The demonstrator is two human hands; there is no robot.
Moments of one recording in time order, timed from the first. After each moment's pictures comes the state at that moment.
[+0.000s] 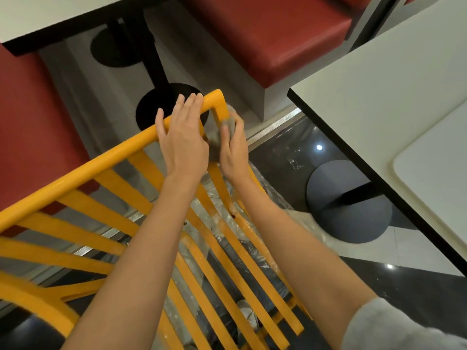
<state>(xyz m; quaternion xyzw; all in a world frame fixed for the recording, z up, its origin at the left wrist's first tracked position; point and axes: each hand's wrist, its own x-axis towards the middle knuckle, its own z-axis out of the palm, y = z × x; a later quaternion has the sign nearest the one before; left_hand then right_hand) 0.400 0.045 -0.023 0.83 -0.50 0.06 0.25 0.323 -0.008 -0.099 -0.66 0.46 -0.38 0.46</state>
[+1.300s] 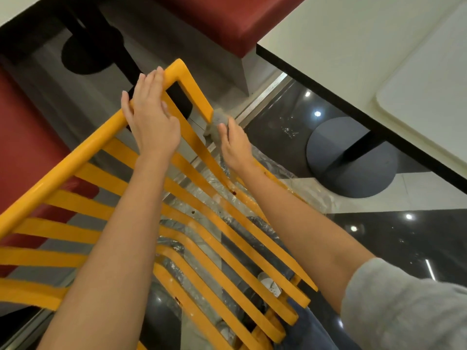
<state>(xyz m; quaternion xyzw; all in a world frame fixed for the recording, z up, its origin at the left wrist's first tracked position) 0.409 0.049 -0.027 0.82 -0.50 0.03 0.27 0.275 0.009 -0.139 -0.69 0.51 -0.29 0.42</state>
